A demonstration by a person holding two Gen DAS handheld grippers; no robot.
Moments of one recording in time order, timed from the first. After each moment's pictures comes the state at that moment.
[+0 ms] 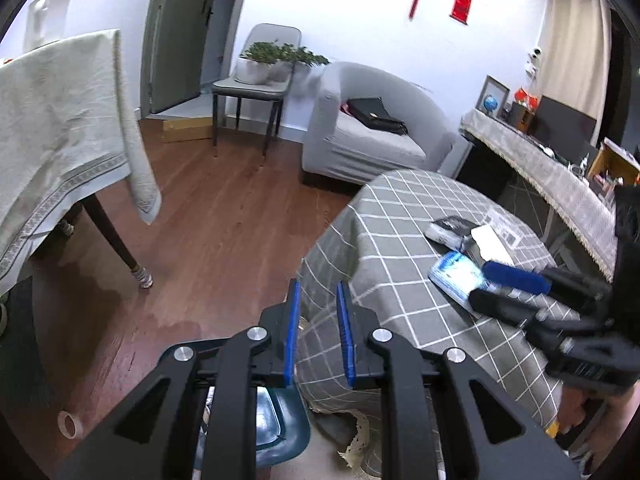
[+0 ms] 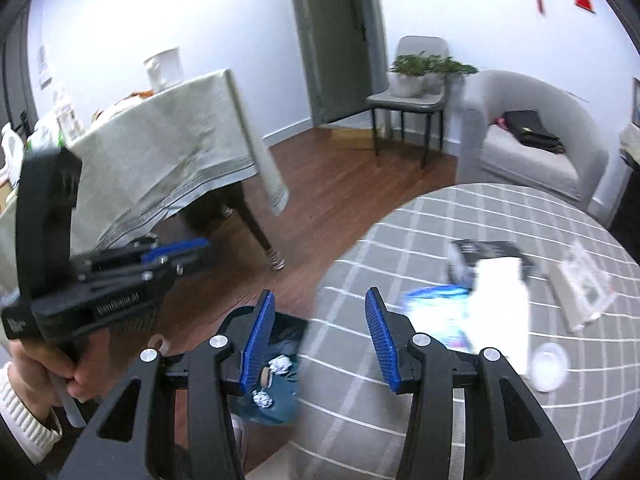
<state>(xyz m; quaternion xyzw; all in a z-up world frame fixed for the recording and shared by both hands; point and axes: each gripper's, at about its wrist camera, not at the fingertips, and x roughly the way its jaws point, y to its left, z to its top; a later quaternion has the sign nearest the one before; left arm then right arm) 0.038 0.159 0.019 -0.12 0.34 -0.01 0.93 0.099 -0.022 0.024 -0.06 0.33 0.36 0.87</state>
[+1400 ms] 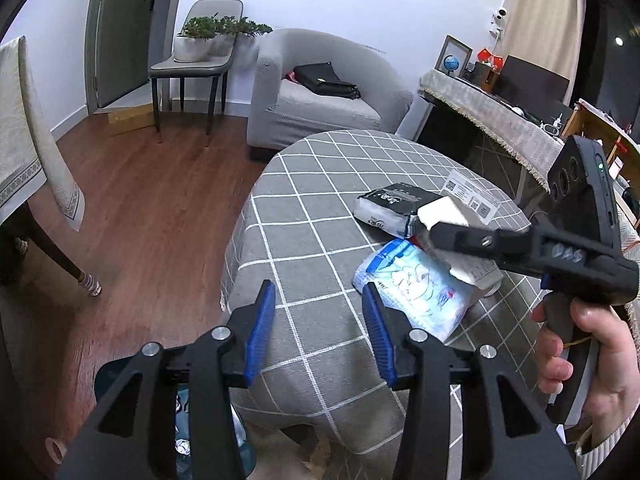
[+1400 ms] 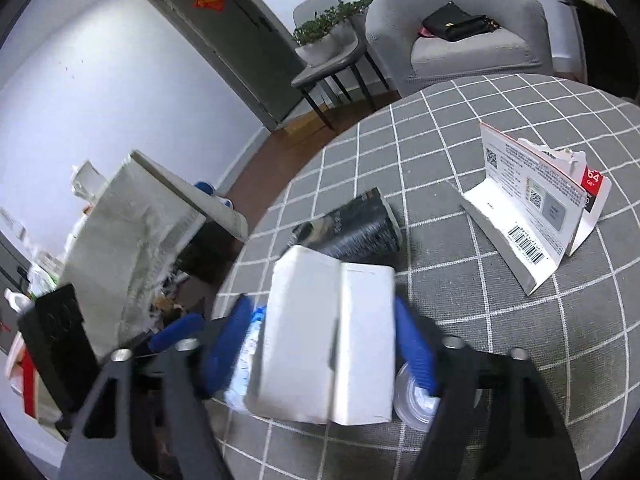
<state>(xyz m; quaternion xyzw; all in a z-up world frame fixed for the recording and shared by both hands) 0.106 0.088 -0.011 -0.09 0.37 -0.10 0.92 0.199 -0.108 -0.029 0.14 0.43 0.31 0.83</state>
